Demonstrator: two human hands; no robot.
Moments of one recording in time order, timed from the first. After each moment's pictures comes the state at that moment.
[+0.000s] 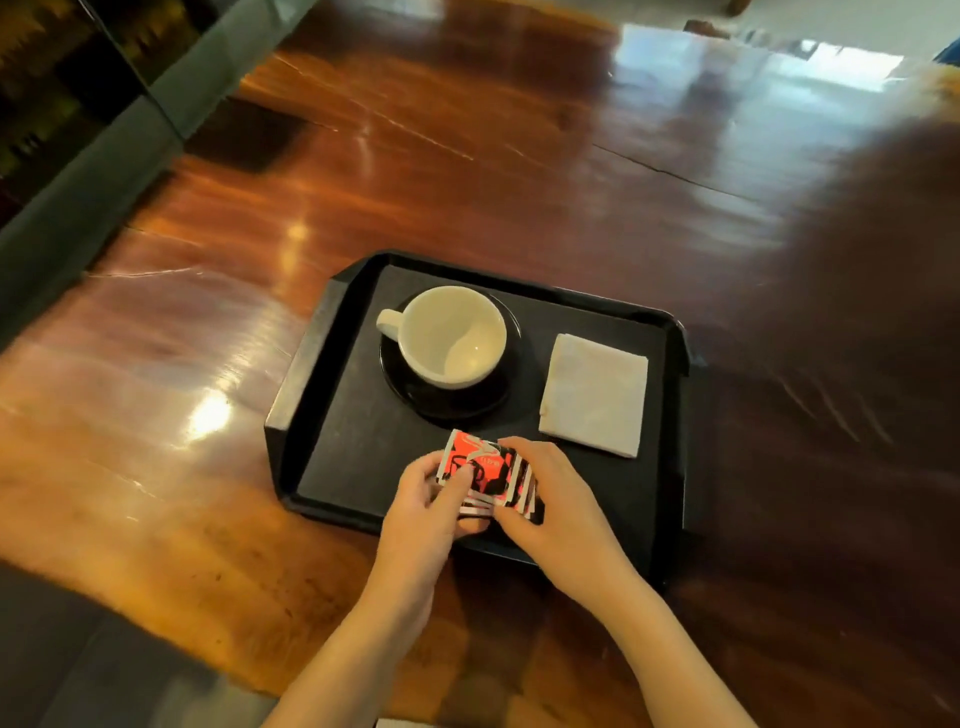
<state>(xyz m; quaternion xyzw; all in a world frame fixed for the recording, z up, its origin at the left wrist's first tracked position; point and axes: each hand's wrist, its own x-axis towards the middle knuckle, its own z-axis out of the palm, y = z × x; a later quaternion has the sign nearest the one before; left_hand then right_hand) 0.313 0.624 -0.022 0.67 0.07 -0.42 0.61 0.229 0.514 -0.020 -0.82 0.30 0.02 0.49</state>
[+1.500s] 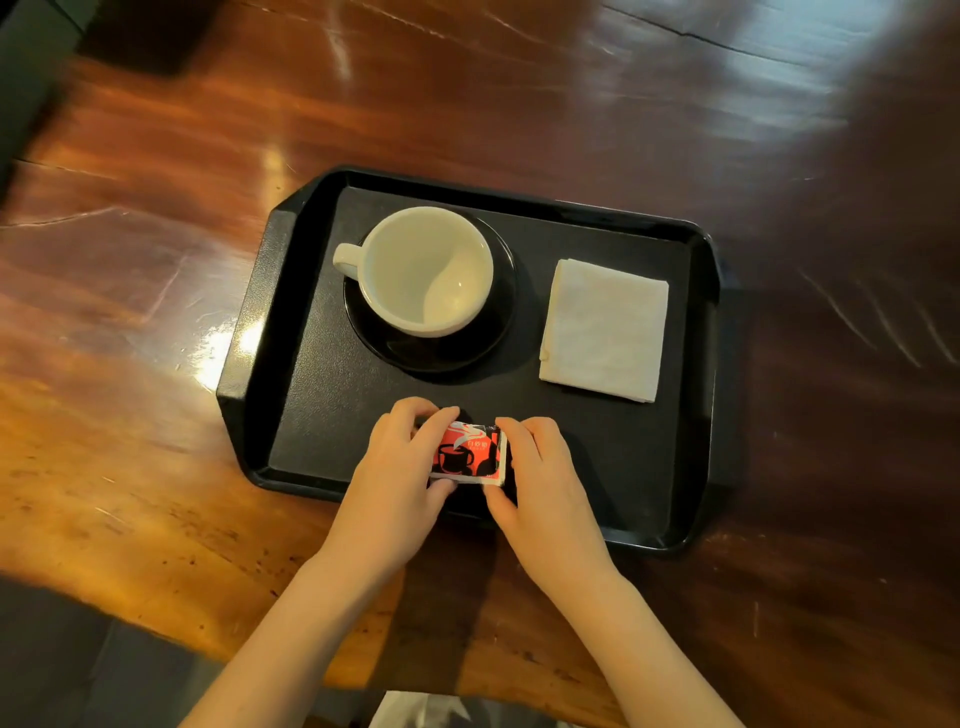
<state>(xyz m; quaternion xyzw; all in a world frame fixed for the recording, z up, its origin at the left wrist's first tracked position) 0.339 0.633 -0.053 0.86 -0.39 -0.26 0.18 0.224 0.537 -0.068 -0.87 0.34 0.03 0.37</state>
